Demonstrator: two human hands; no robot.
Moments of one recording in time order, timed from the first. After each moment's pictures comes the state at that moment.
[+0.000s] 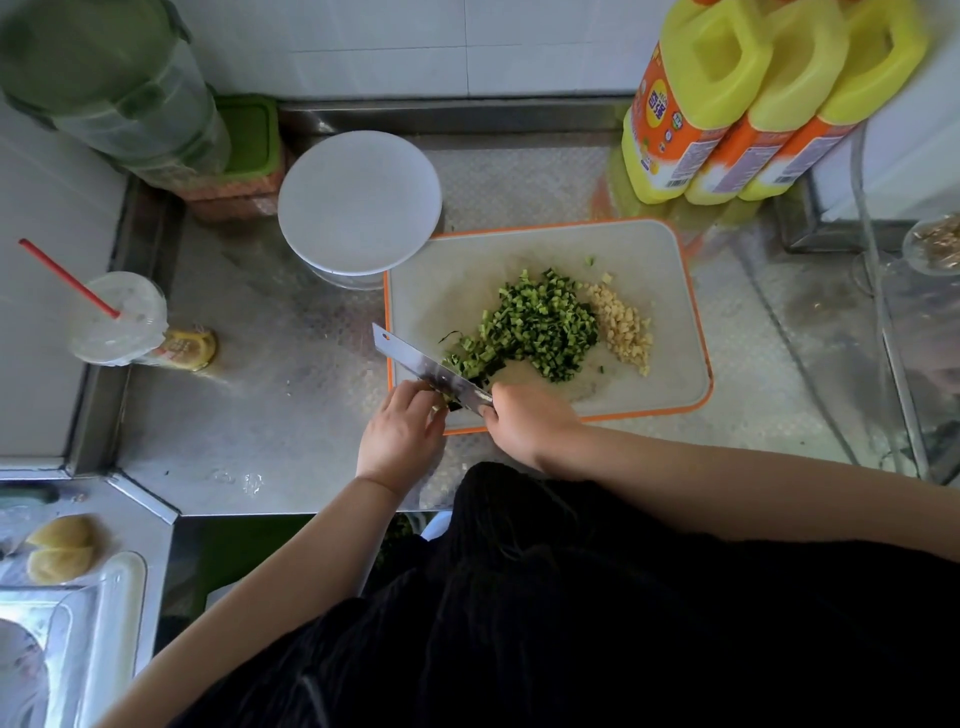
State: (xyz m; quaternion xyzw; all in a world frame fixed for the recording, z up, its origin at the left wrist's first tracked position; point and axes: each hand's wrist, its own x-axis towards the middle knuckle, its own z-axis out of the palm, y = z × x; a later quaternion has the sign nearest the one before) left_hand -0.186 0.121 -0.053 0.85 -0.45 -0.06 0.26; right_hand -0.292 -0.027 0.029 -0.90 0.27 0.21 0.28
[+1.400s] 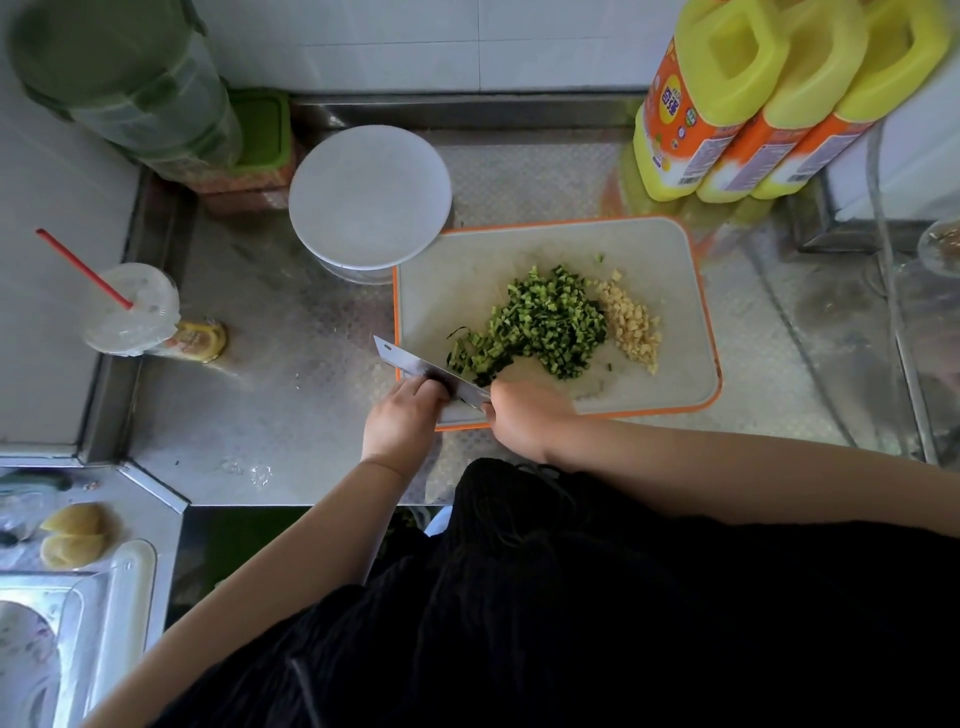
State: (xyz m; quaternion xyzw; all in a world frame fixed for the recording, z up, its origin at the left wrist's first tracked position) left_hand -0.178 0.117 -0.049 0.88 -0.43 -0.10 0.20; right_hand -0.284 -0.027 0.019 -0.90 0.25 0.24 0.26
